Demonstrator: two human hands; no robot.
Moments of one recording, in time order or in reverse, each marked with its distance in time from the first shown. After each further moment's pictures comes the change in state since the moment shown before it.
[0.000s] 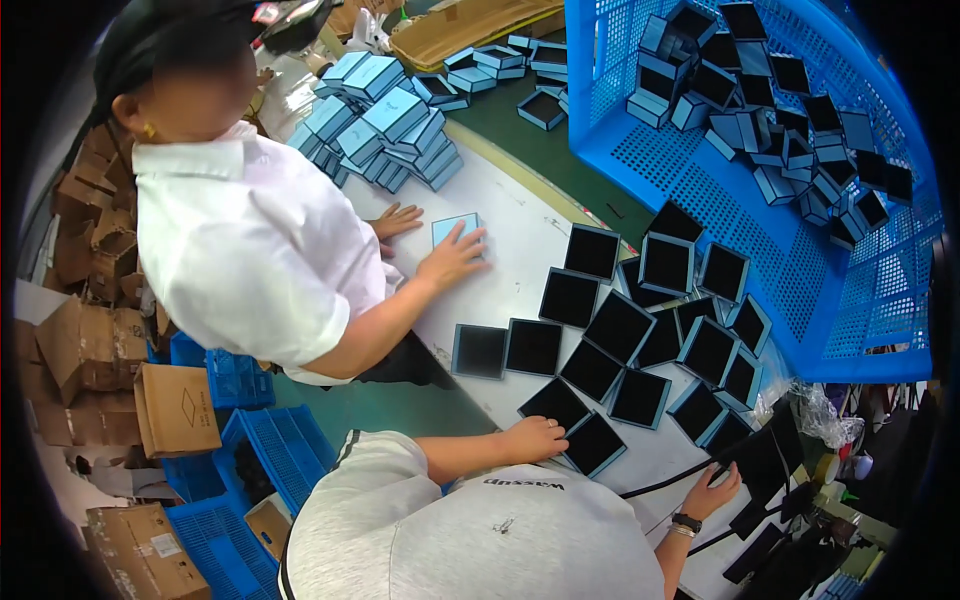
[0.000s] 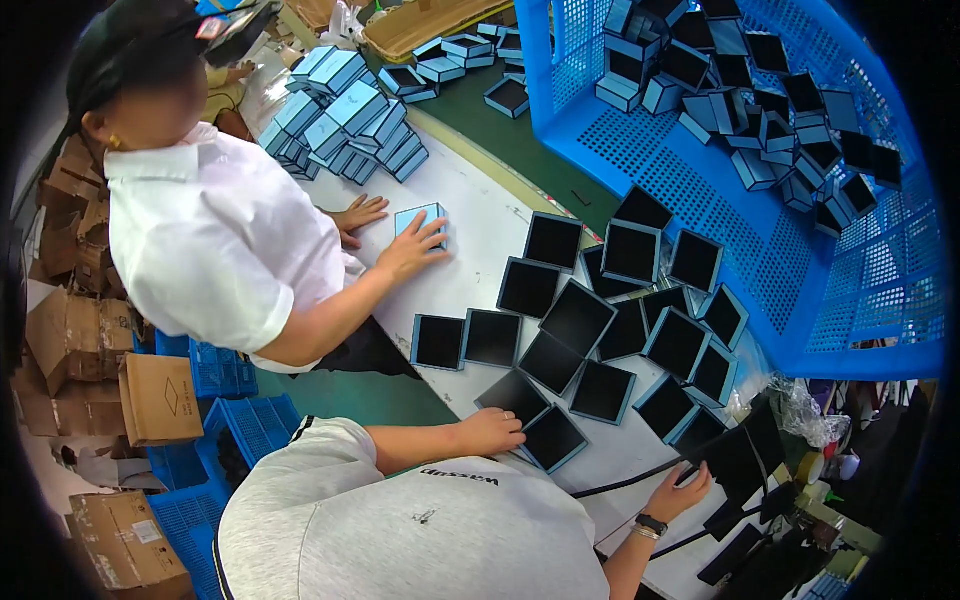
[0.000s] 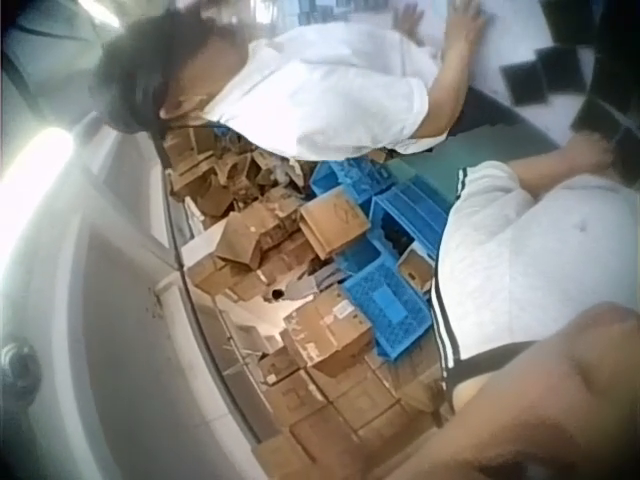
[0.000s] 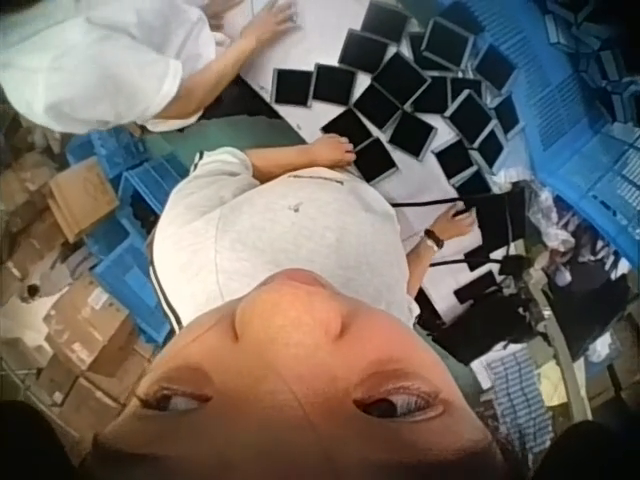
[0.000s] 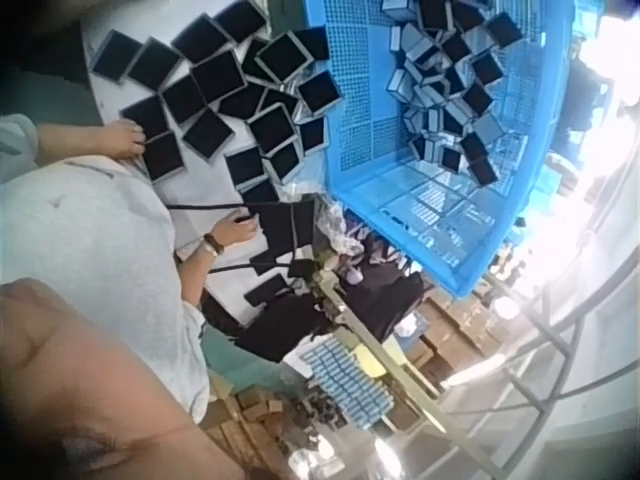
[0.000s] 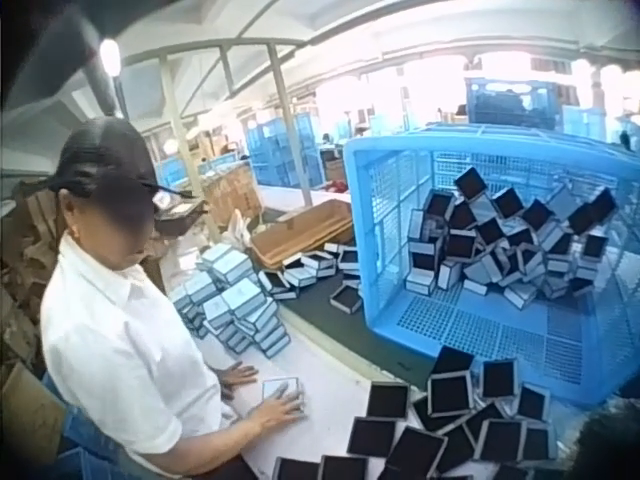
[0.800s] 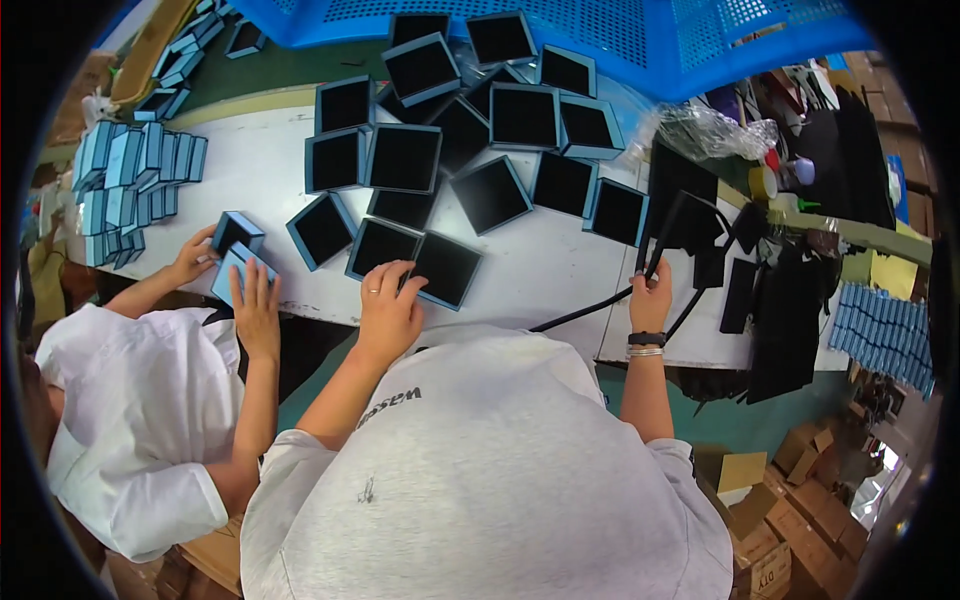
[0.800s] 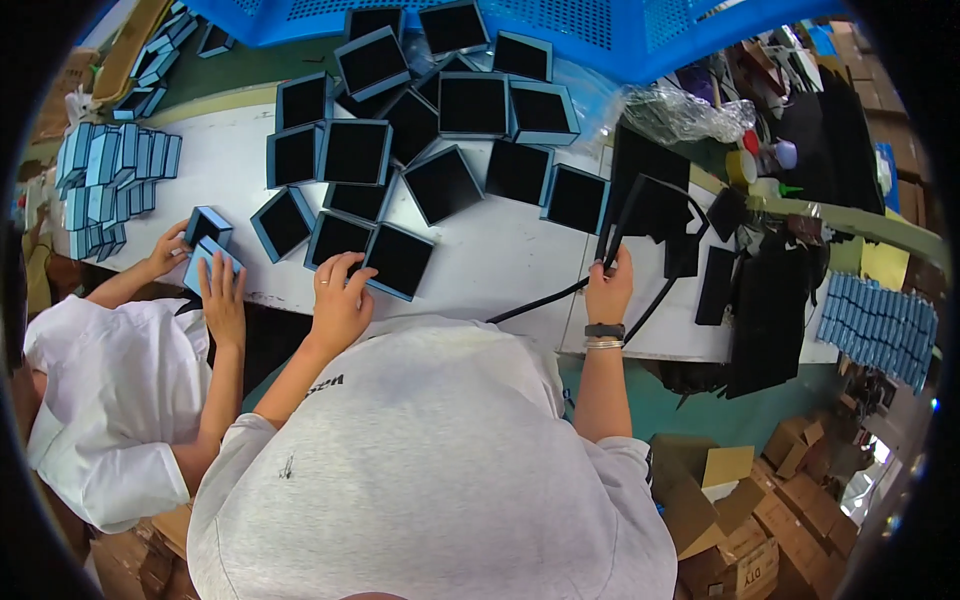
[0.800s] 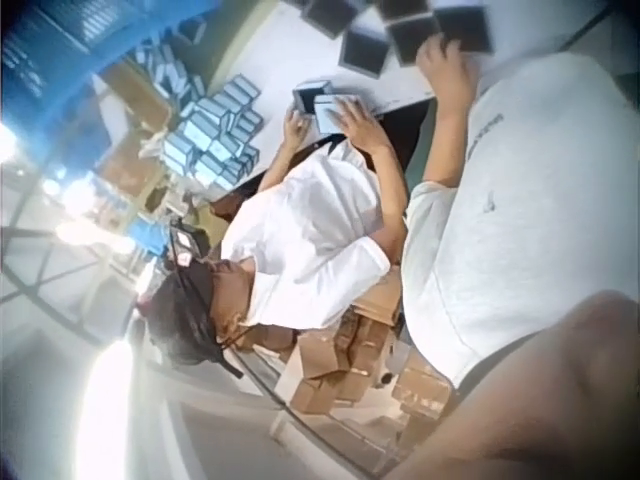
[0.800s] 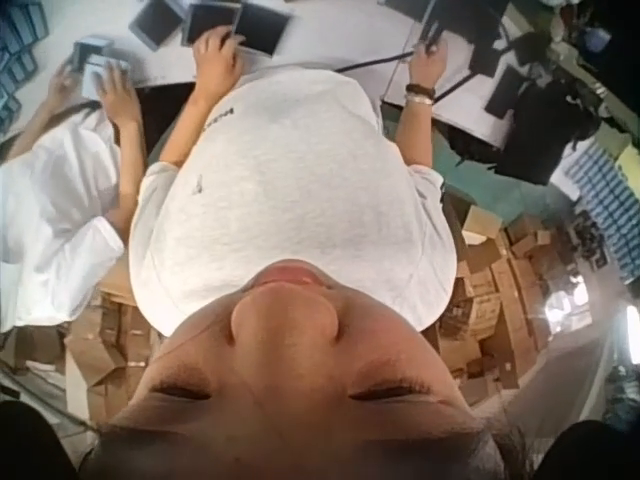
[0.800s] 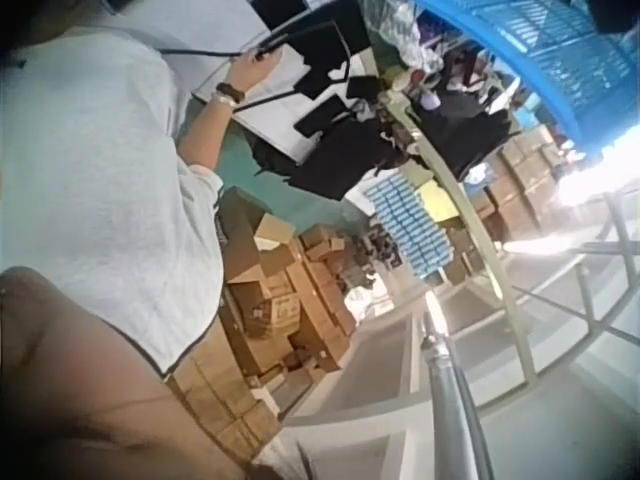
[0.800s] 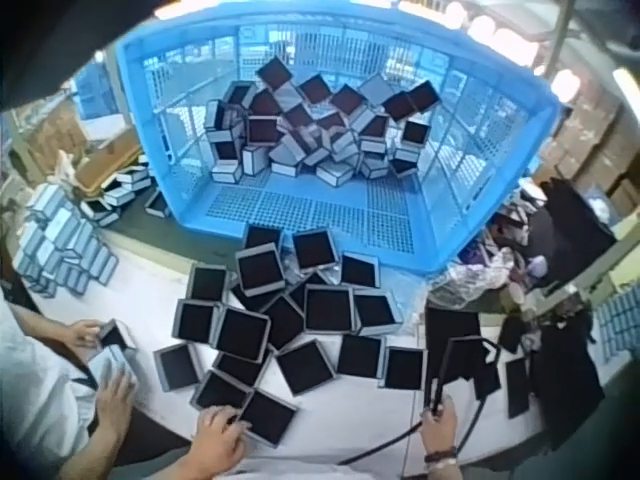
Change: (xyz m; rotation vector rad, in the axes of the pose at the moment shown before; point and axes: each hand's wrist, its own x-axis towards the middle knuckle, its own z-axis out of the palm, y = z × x) left_hand 0.029 0.031 -0.054 0.093 0.250 -0.161; right_hand -0.042 0.023 -0.043 0.470 -0.130 0.614
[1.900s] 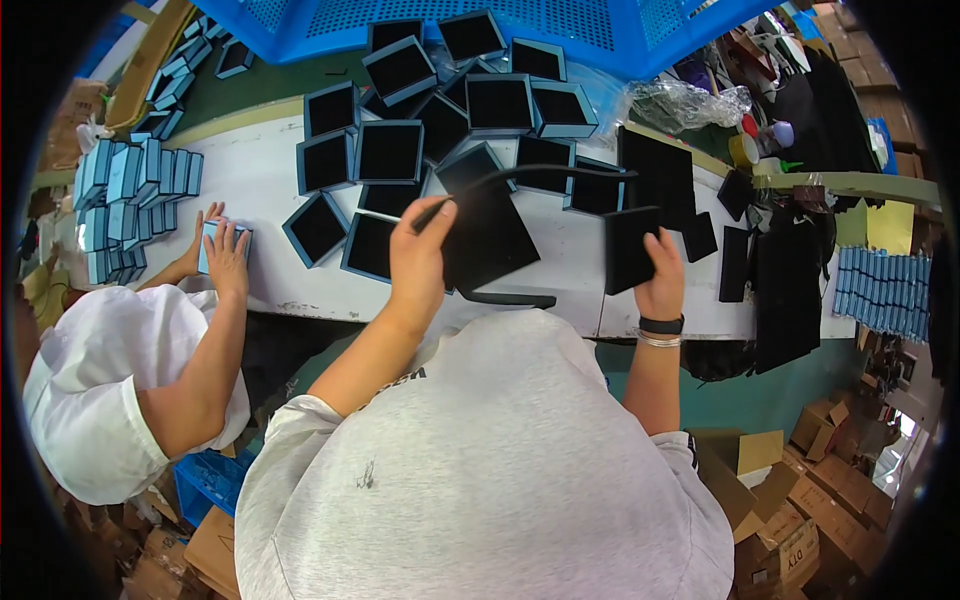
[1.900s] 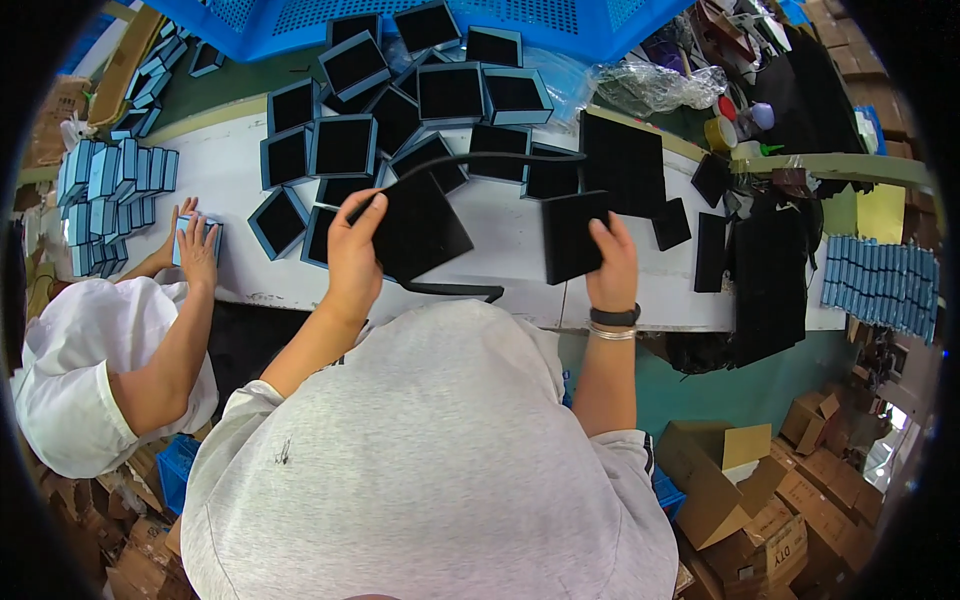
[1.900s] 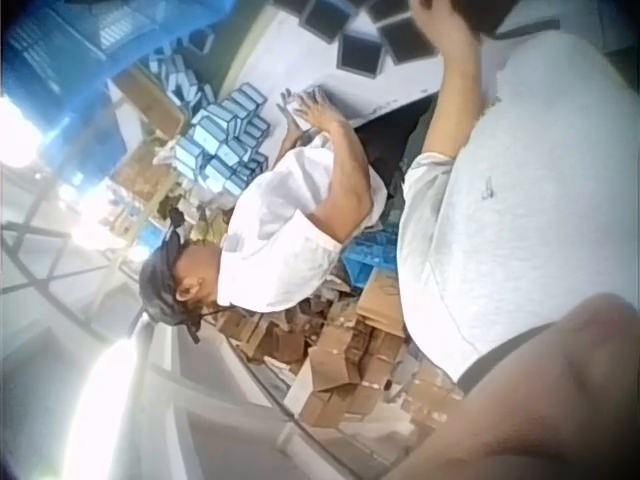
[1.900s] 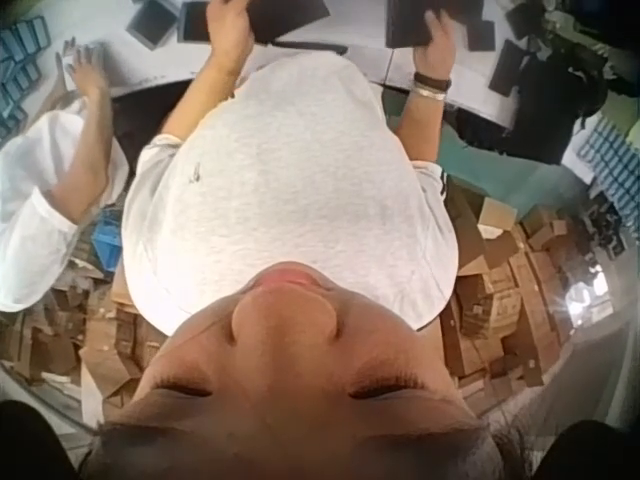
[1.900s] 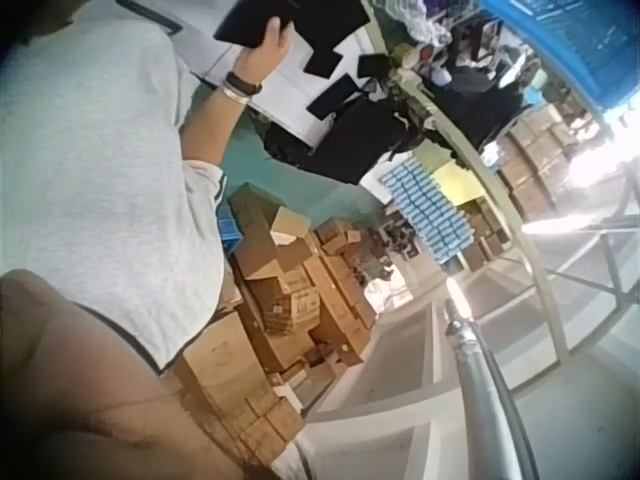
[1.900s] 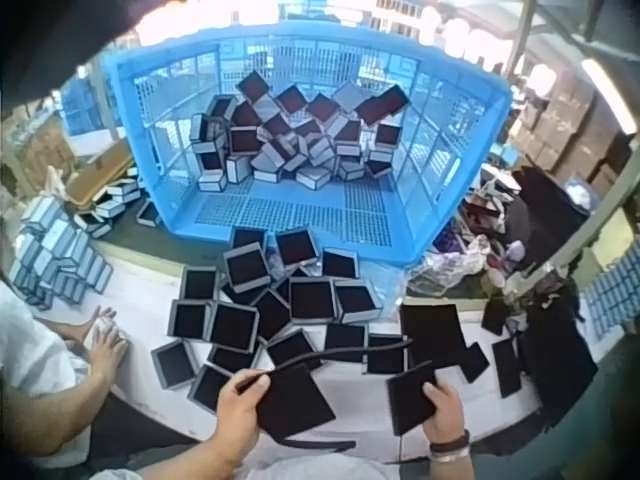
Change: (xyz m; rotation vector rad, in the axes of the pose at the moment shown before) left_hand 0.073 0.079 -0.022 -1.618 0.222 -0.677; right_hand -0.020 -0.067 -0.035 1.031 -0.364 0.197
